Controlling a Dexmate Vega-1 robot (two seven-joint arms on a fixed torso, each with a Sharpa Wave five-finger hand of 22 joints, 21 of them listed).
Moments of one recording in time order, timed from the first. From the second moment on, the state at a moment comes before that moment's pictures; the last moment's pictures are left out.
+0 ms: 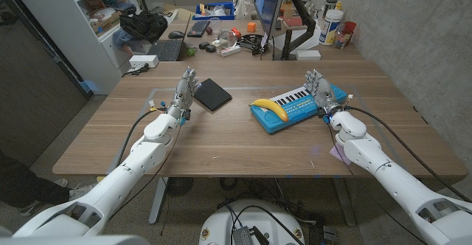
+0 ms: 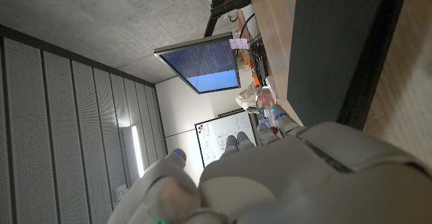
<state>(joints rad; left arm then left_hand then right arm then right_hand) 0.86 0.52 0.37 -1.33 -0.63 -0.28 0.00 -0.01 0.06 0.28 0.20 0.23 -0.17 -0.08 0.18 0.18 -0.17 -0.16 0.19 0.18 -0.17 -0.03 0.20 0.19 -0.17 -0.03 0.54 0.20 -0.84 -0.52 -0.37 -1.30 0.64 0.28 0.03 0.05 0.08 0.40 0.16 0.20 0.07 0.01 0.18 0.18 0.09 0.00 0.20 0.18 -0.02 -0.02 0.19 0.17 -0.03 -0.03 0.37 0.19</state>
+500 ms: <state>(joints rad) 0.87 0.53 0.37 -1.36 -0.61 -0.29 0.02 -0.01 0.06 0.28 0.20 0.23 -0.17 -0.08 0.19 0.18 -0.17 -0.16 0.19 0.18 -0.17 -0.03 0.20 0.19 -0.17 -0.03 0.54 0.20 -0.83 -0.54 -0.38 -1.32 0.60 0.28 0.01 0.05 0.08 0.40 0.15 0.20 0.08 0.01 0.18 0.18 0.09 0.00 0.20 0.18 -0.01 -0.02 0.19 0.17 -0.03 -0.03 0.37 0.19</state>
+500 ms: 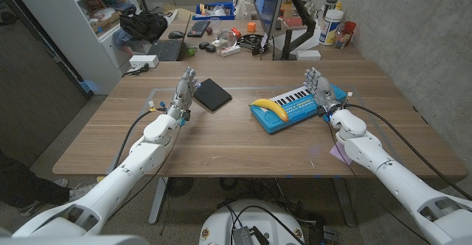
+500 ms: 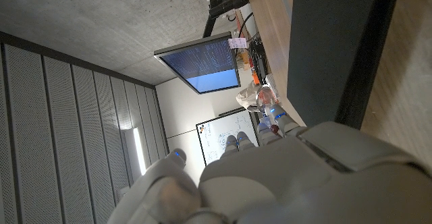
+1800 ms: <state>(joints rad) 0.89 0.54 0.36 -1.38 -0.62 -0.30 0.03 -0.01 0.06 0.28 0.20 0.23 -0.17 -0.08 0.19 0.18 -0.17 -0.14 0.19 0.18 -0.17 -0.03 0.20 0.19 -0.17 -0.03 0.54 0.20 -0.77 -0.55 -0.43 -1.35 0.47 0.30 -0.03 0.06 0.09 0.41 0.14 0.20 0.09 0.01 0.19 0.18 0.10 0.00 0.21 0.18 -0.01 -0.02 0.19 0.17 -0.03 -0.03 0.37 0.19</state>
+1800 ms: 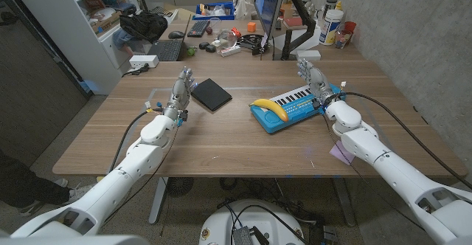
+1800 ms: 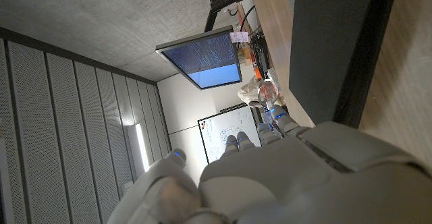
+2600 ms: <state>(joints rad) 0.91 0.55 0.34 -1.37 -0.62 -0.31 0.03 -0.01 0.06 0.28 0.20 0.23 -0.17 -0.08 0.19 0.18 -0.17 -0.14 0.19 0.18 -0.17 -0.03 0.20 0.19 -0.17 -0.03 0.54 0.20 -0.73 -0.55 -0.46 -1.38 0.39 0.30 -0.04 0.07 0.09 0.41 0.13 0.20 0.11 0.01 0.19 0.18 0.10 0.00 0.21 0.18 -0.01 -0.02 0.19 0.17 -0.02 -0.03 0.37 0.19</state>
